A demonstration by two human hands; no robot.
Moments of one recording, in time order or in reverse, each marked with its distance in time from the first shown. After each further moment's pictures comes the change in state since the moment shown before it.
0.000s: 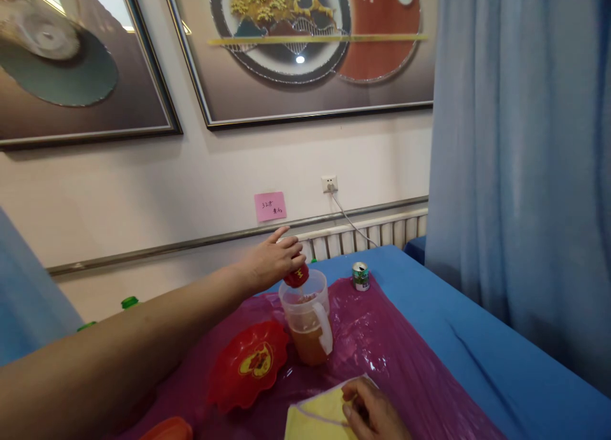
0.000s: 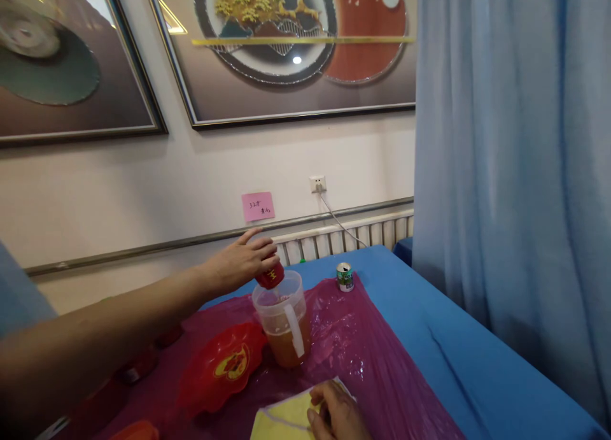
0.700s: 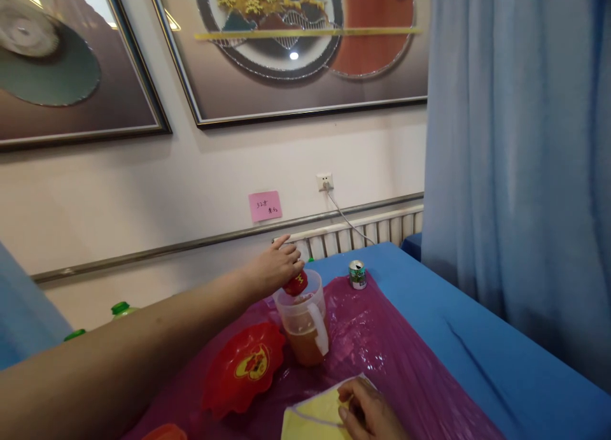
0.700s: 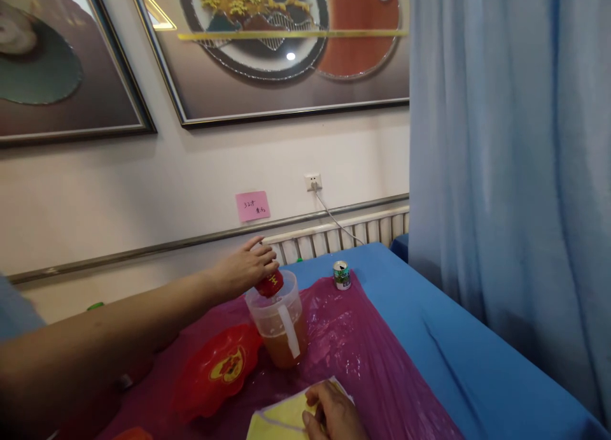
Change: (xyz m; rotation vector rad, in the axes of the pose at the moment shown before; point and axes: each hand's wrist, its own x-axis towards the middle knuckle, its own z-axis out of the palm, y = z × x) left_hand 0.015 0.014 0.012 -0.074 -0.099 -0.007; right_hand 0.002 0.001 0.000 0.010 -0.013 -0.003
